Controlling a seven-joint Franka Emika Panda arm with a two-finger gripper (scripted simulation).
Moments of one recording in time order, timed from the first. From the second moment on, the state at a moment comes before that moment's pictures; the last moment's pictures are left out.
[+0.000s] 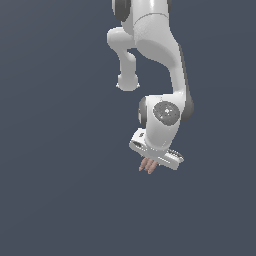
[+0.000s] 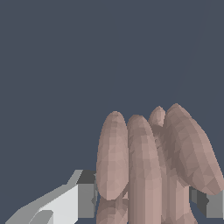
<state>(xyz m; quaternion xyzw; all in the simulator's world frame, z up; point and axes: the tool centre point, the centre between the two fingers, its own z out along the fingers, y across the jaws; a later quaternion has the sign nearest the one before) 0.062 0.100 0.086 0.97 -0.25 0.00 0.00</state>
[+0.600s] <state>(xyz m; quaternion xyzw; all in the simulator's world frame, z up) 0.048 0.080 0.164 0.97 -0.25 0.00 0.00</state>
